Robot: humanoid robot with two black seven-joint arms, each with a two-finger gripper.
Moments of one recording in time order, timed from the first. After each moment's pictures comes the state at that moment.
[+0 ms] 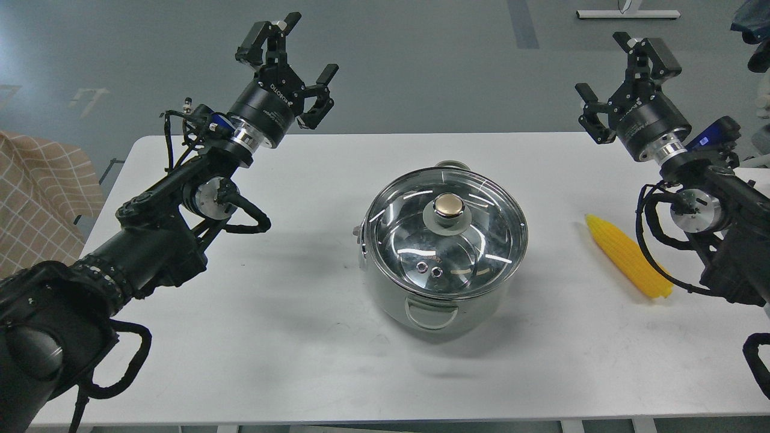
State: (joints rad) left arm -0.88 0.18 -0.74 -0.63 0.29 -0.49 -0.49; right arm 0.97 -0.28 0.44 0.37 -0.14 0.49 0.49
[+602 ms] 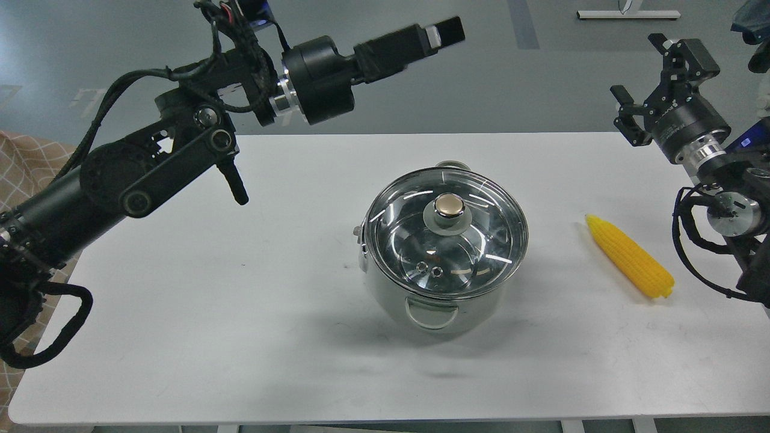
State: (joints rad) left arm -0.97 0.39 -0.69 -1.33 1.64 -0.29 -0.49; right arm 0.95 -0.37 0.44 0.38 -0.15 0.49 0.49
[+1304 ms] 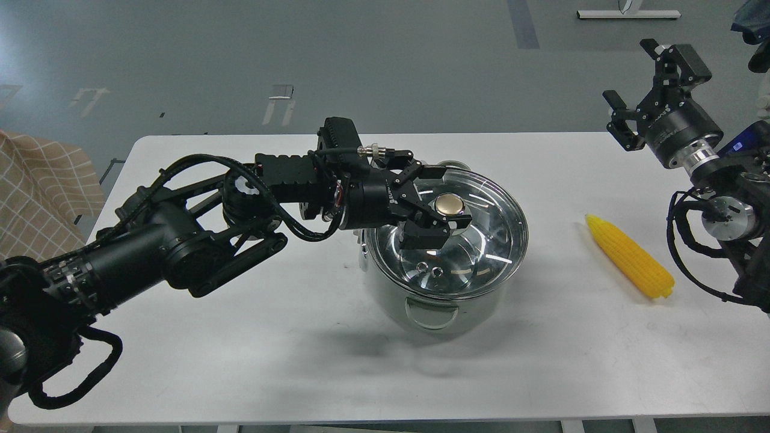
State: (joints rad) left arm -0.87 0.26 -0.55 -1.18 2.18 -0.15 -0.49; right arm 0.94 -0.37 0.44 0.42 -0.15 0.49 0.49
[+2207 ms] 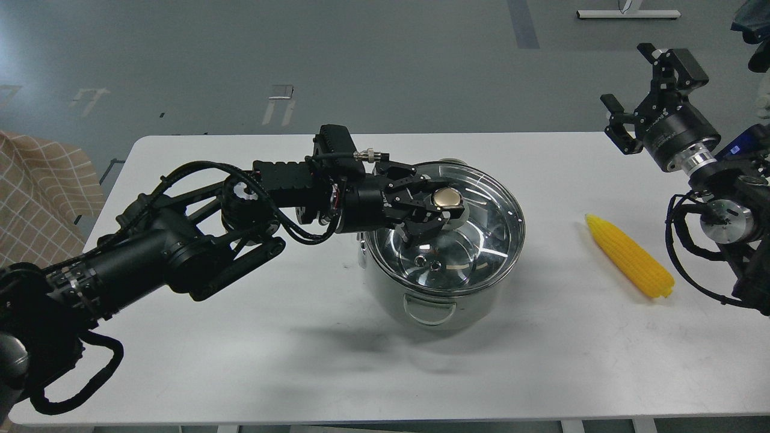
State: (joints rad) left arm -0.85 0.27 -0.56 -1.17 2.18 -0.14 -0.49; right arm 0.94 -0.37 0.44 0.42 -0.15 0.49 0.49
